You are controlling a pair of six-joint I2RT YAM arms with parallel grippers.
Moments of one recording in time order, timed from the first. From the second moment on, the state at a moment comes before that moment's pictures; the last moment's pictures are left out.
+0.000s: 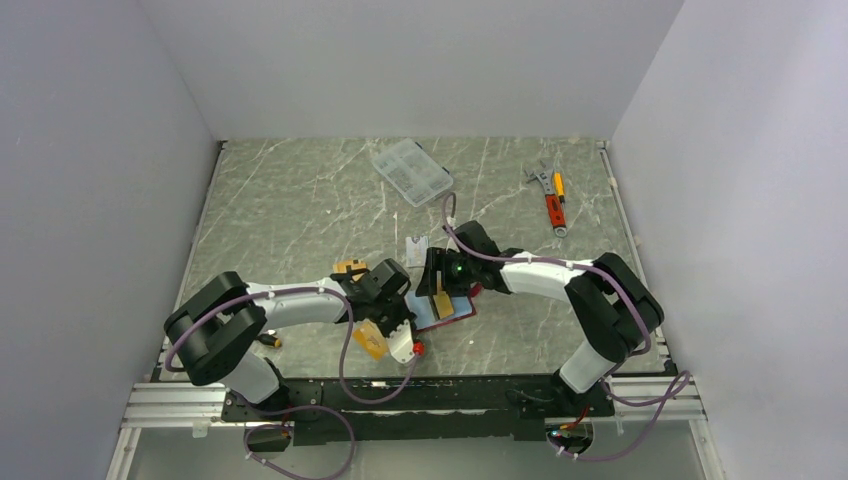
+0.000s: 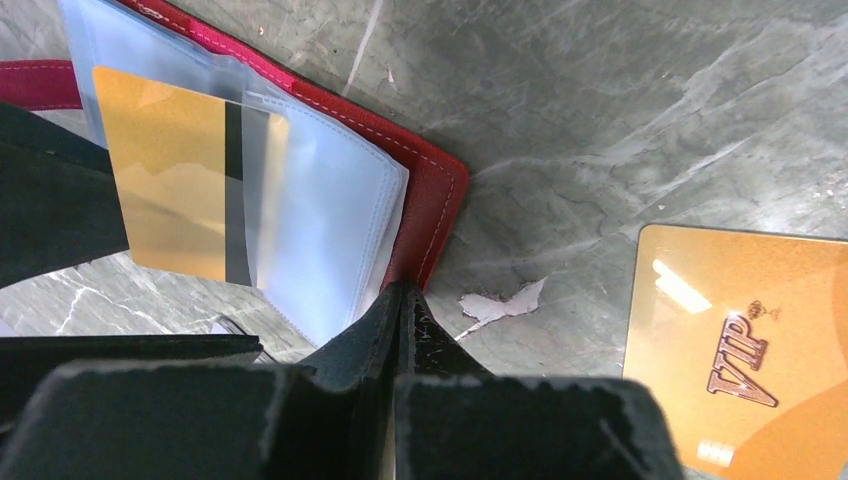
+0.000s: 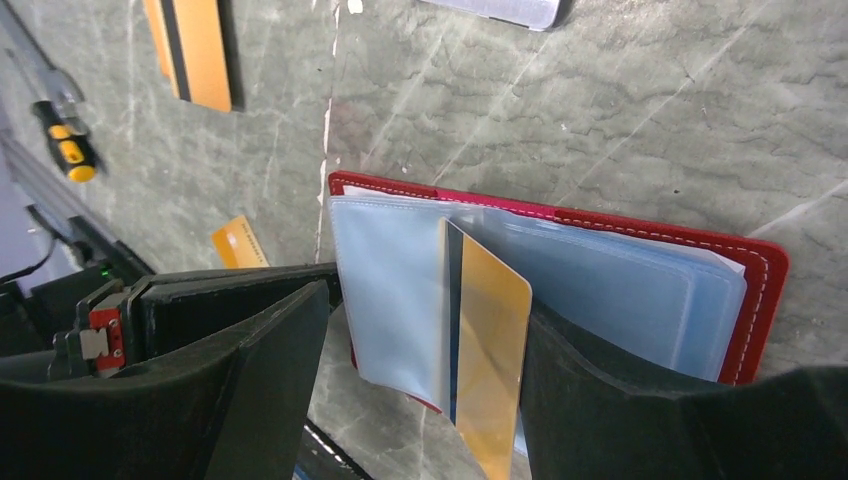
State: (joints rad) left arm -0.91 1.52 0.72 -0.27 0.30 1.60; right arm 0.64 1.62 0.77 -0.01 -0.36 0.66
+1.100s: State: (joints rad) left arm -0.92 1.41 0.67 -0.21 0.24 1.54; right arm 0.57 1.47 0.74 -0.22 -0.25 0.61
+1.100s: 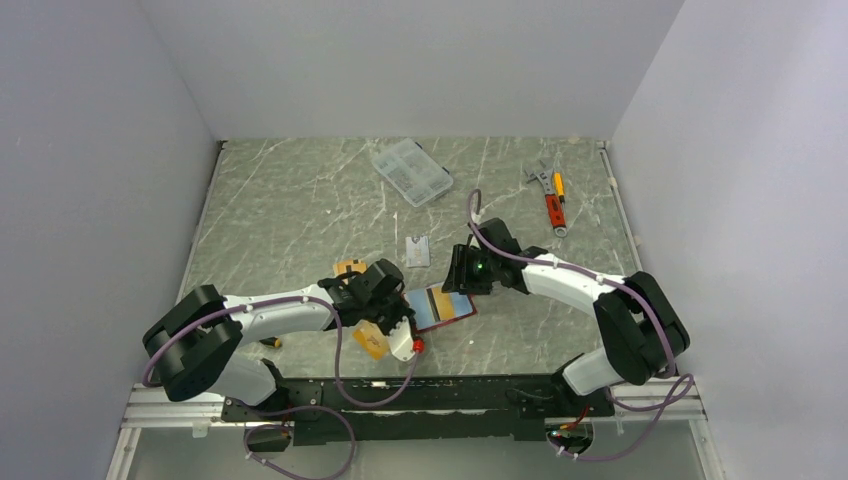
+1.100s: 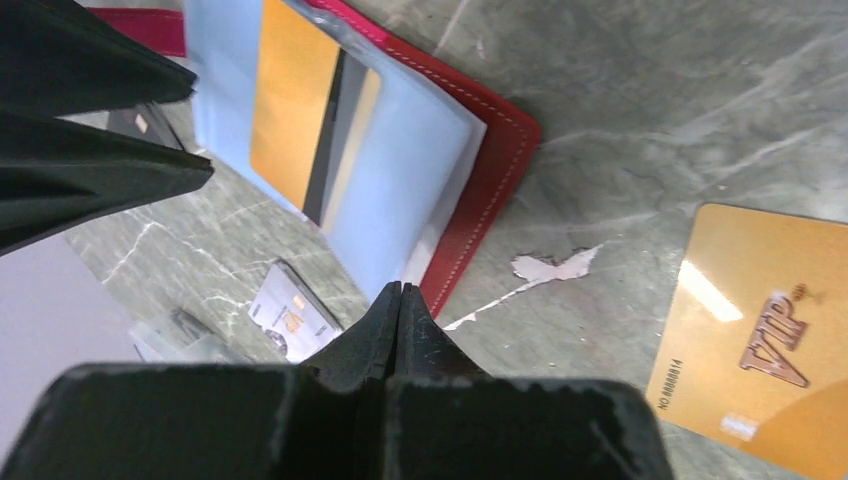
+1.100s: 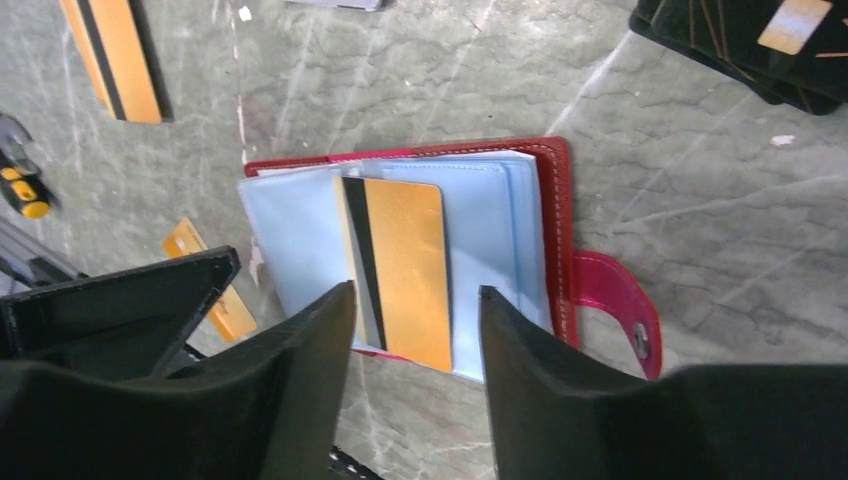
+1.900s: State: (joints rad) left arm -0.92 1.54 0.72 -0.13 0.22 1.54; right arm 0.59 1.56 0.74 -0.12 -0.26 0.66
